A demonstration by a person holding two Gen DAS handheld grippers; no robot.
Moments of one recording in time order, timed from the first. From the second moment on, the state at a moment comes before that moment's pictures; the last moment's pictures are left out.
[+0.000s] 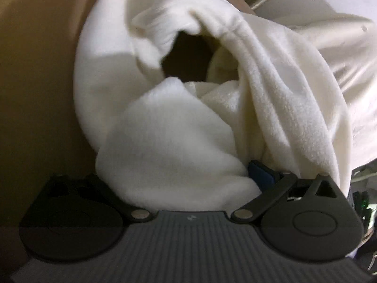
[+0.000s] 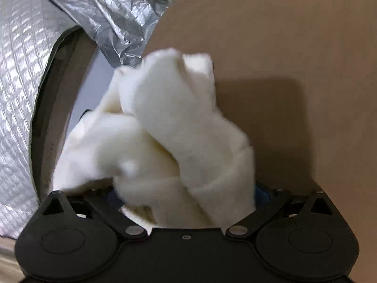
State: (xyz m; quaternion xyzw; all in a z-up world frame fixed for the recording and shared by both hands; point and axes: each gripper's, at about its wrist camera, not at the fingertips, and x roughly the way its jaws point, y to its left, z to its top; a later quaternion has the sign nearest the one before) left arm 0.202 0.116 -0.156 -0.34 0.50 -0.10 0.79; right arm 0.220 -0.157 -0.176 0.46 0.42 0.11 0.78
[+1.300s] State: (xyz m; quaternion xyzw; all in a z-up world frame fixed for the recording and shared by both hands) left arm 0.132 -0.146 0.037 -0.14 0.33 -0.45 0.82; right arm -0.100 -0.280 0.066 0.11 0.05 -0.03 0.99
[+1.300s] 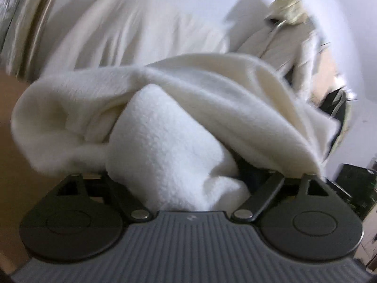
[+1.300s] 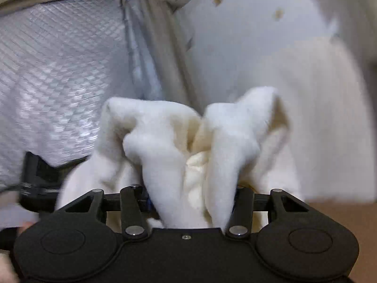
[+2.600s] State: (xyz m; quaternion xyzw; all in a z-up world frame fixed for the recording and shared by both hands) left arm 0.104 -0.113 -0.090 -0.07 0.48 -0.36 0.80; right arm -0.180 -0.263 -0.121 0.27 0.34 -0.15 0.89
